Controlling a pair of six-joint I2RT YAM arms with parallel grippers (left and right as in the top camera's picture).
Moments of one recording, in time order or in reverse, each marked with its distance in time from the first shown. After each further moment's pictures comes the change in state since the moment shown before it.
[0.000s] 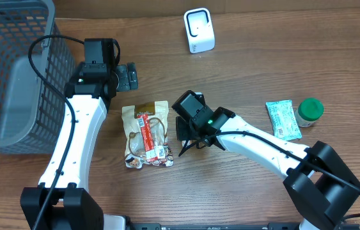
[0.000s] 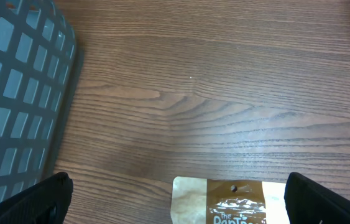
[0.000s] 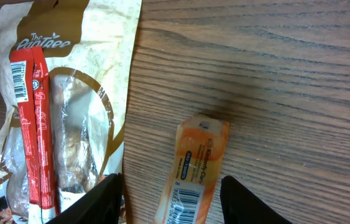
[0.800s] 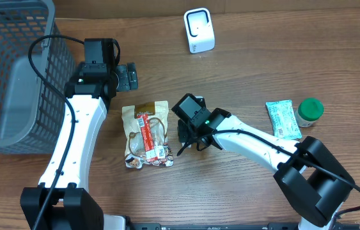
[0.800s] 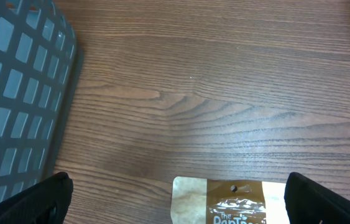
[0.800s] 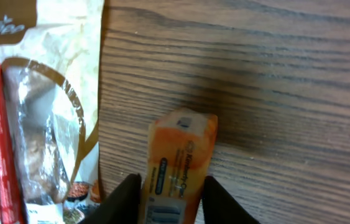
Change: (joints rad) left arm 0.000 0.000 0.000 0.000 0.000 0.000; right arm 0.000 0.050 -0.005 -0.002 0.003 0.025
